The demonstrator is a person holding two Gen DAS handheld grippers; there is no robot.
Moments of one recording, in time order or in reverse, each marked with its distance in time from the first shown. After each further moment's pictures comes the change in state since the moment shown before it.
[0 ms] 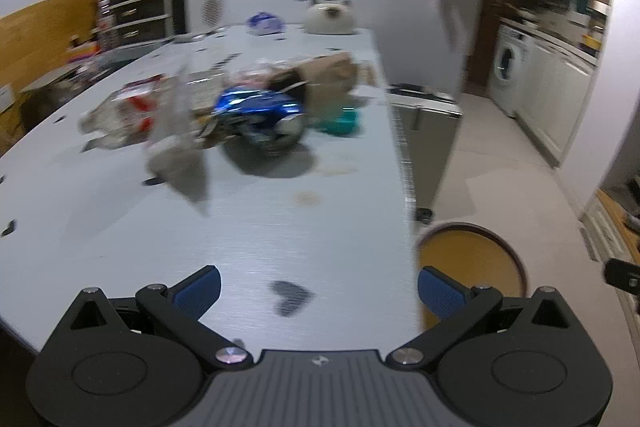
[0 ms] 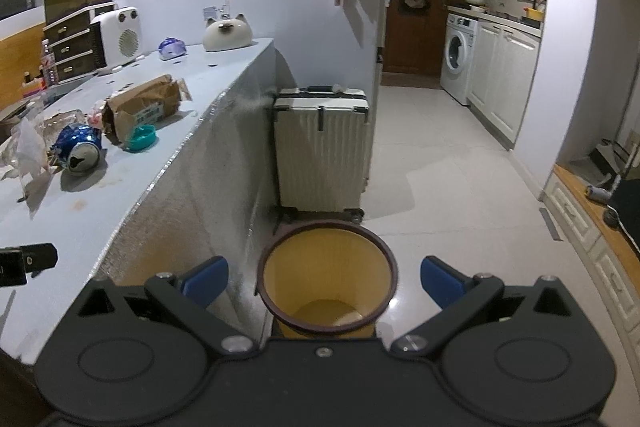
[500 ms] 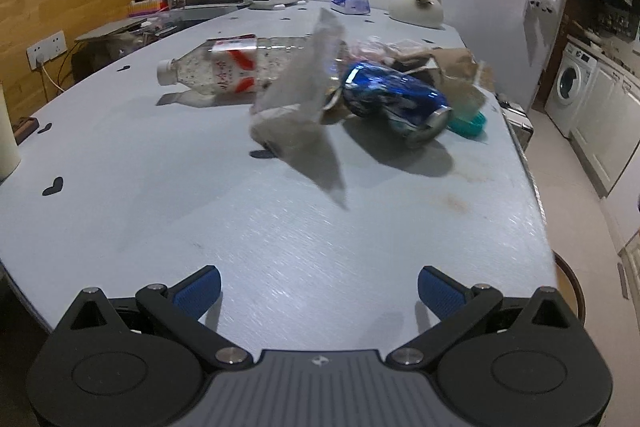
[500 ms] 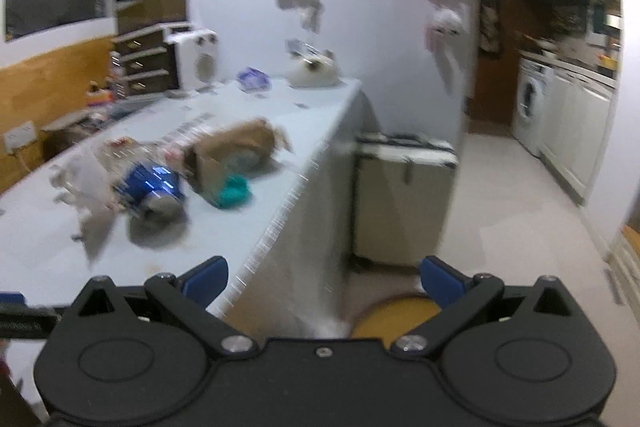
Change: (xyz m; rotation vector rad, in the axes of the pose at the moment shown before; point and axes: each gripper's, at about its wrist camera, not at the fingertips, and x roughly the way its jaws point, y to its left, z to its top) left arm 0.032 0.087 0.001 -0.140 0.050 0.097; right arm 0.043 0.085 0.052 -0.095 -0.126 0.220
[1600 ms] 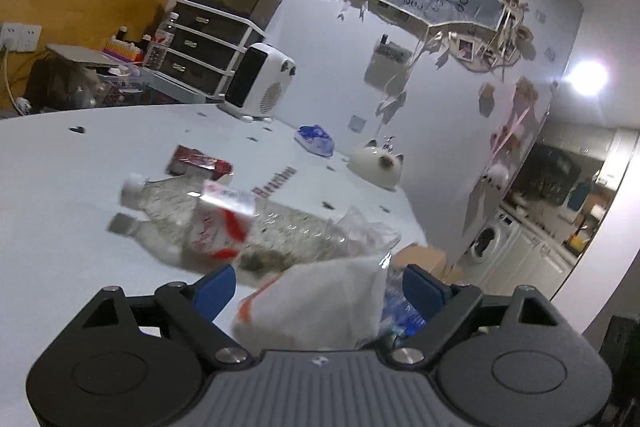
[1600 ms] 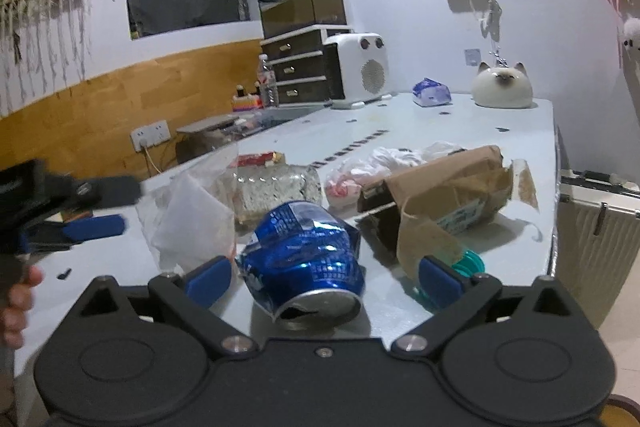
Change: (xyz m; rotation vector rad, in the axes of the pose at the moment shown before) left arm 0.044 0.083 0.085 -0.264 -0.376 -0.361; right arm 0.143 0.095 0.033 -0.096 -0.050 0.490
